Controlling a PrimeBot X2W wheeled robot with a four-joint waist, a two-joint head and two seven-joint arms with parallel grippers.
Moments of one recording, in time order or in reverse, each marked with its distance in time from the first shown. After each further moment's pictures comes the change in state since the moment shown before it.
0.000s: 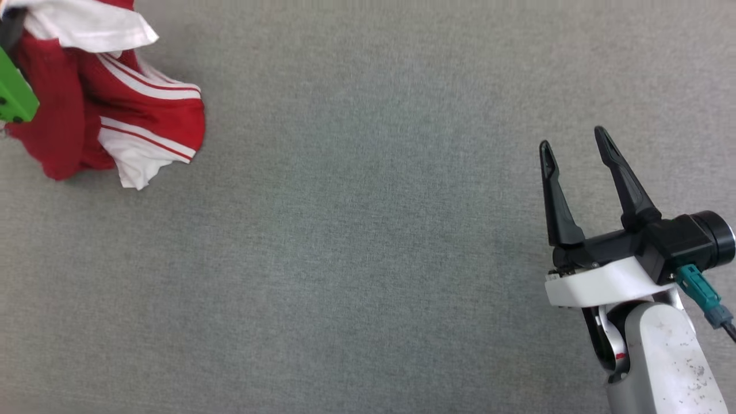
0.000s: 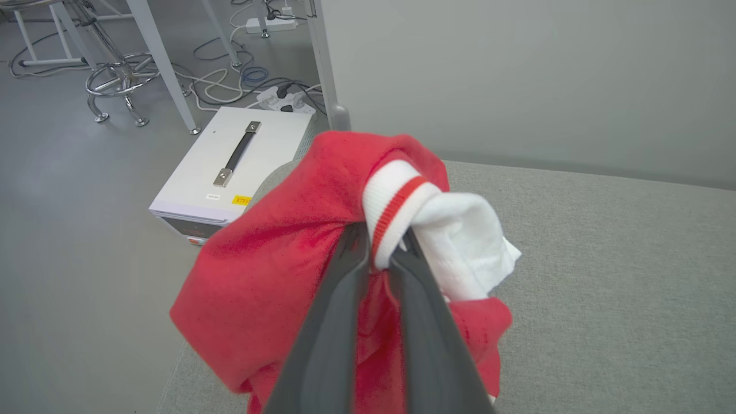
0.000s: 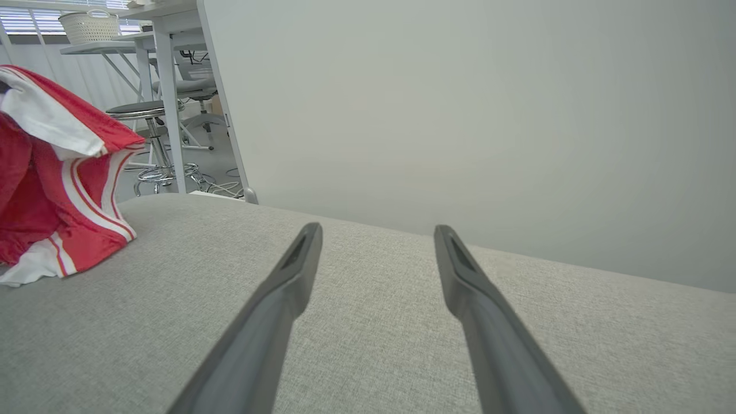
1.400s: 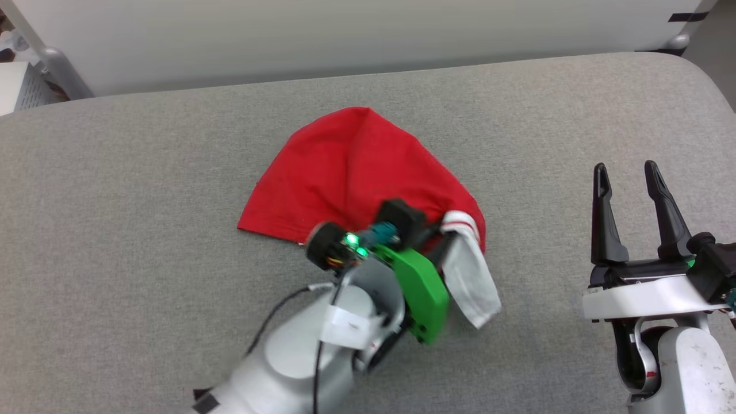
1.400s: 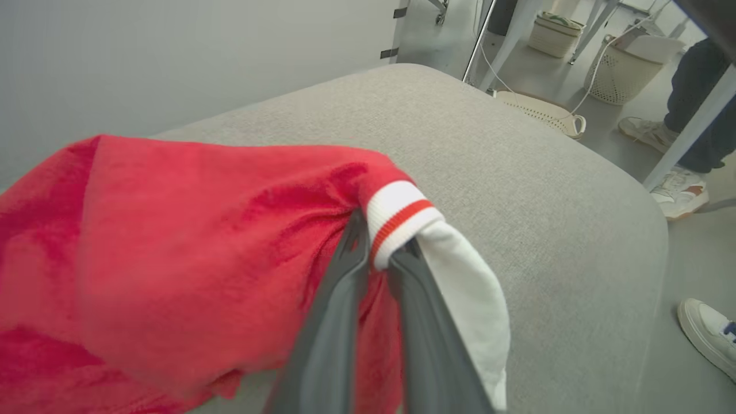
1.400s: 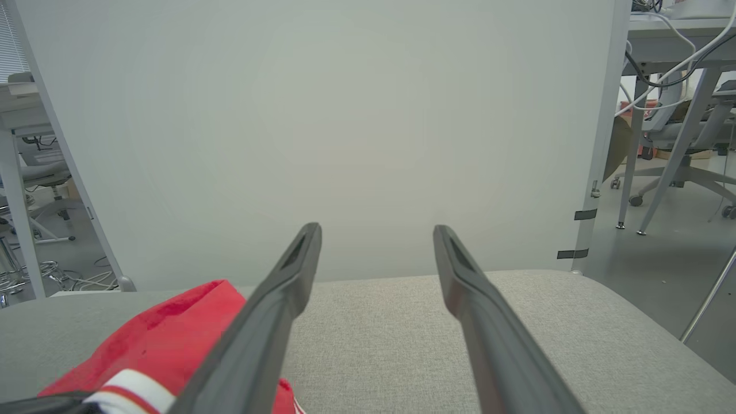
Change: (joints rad) left arm 0.330 -0.593 -0.483 -0.217 0.191 0.184 -0.225; right arm 0.078 0.003 -0.131 0.032 0.137 0.000 -0.022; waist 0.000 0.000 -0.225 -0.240
